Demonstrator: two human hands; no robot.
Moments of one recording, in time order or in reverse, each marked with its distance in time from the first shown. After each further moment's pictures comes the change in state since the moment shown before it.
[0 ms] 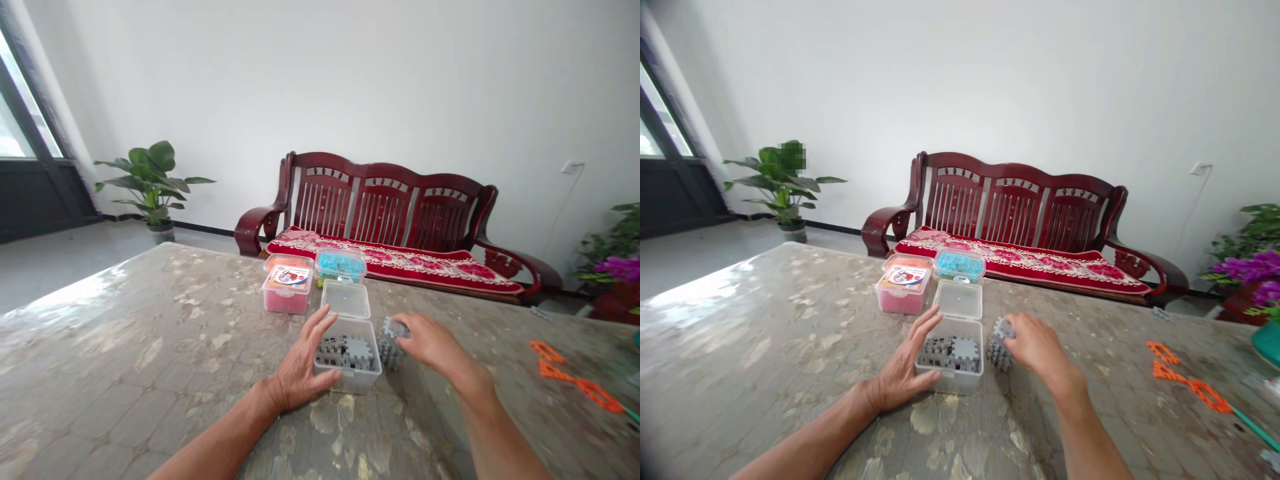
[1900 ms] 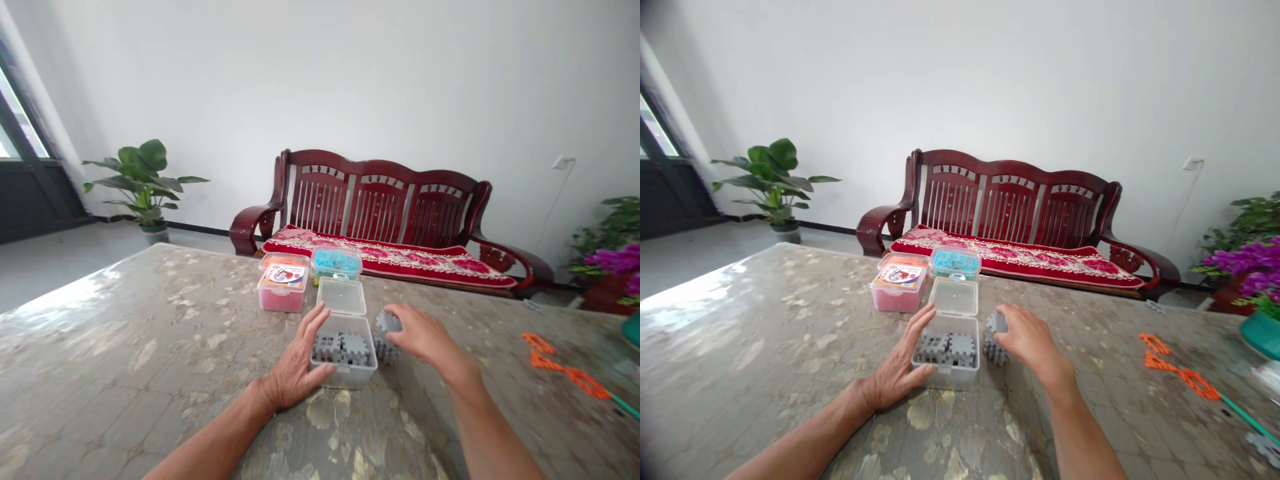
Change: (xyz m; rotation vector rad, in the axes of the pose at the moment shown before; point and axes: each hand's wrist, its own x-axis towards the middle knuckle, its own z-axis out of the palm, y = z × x) left_hand -0.001 0.002 -0.001 -0.018 -0.010 0.006; right_hand 0.001 -0.013 -0.005 -0.035 -0.052 0.064
